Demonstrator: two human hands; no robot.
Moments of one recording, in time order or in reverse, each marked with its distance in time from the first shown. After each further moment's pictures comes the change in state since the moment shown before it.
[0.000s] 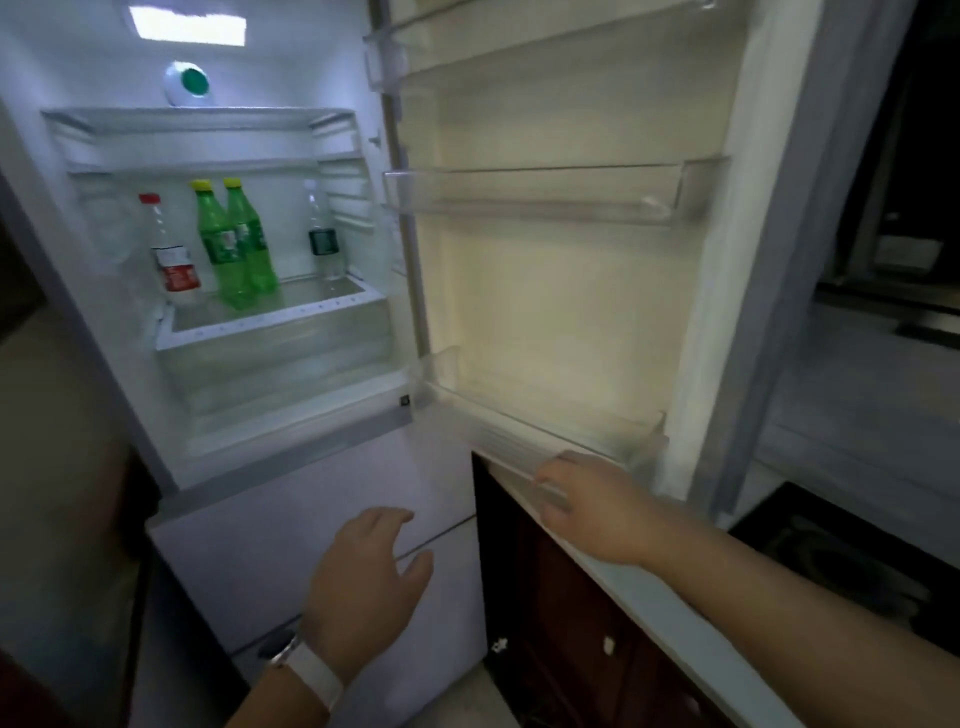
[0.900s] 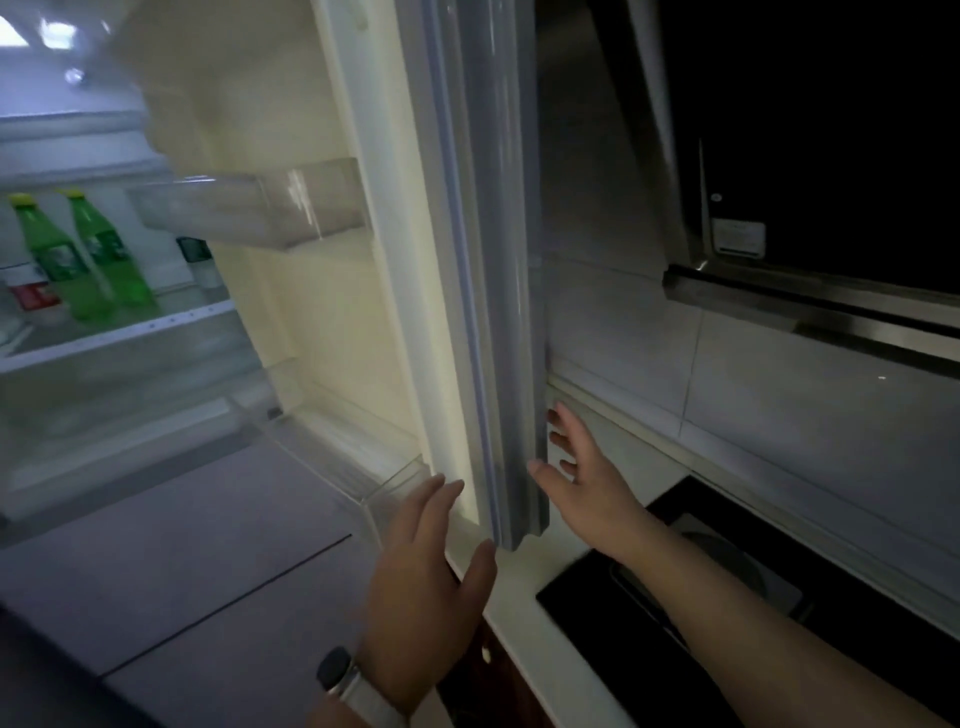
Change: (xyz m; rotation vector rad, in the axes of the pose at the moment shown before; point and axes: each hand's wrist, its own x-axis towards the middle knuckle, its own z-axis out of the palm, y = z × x) left_hand 0.015 0.295 0.134 -0.236 0.115 0.142; right_hand -0.066 0.248 -0.058 0.853 0.206 0.181
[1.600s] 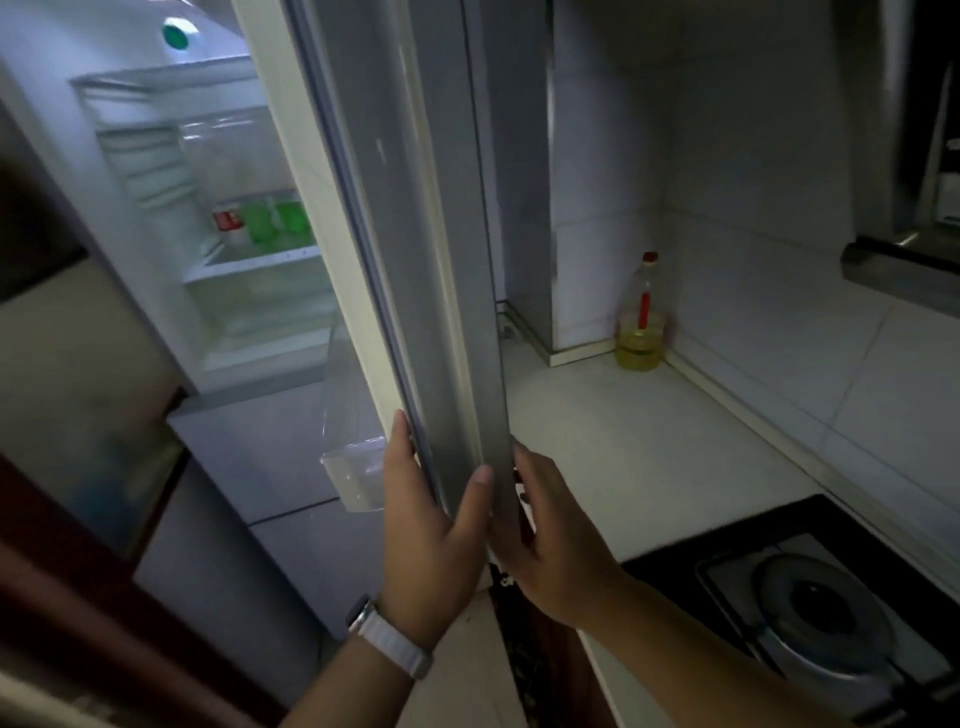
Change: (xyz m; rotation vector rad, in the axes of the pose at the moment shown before) left_hand -0.021 -0.009 -0.024 -0.307 0.374 -0.279; right_hand -0.042 -0.013 0.093 0.001 -0.273 -0.471
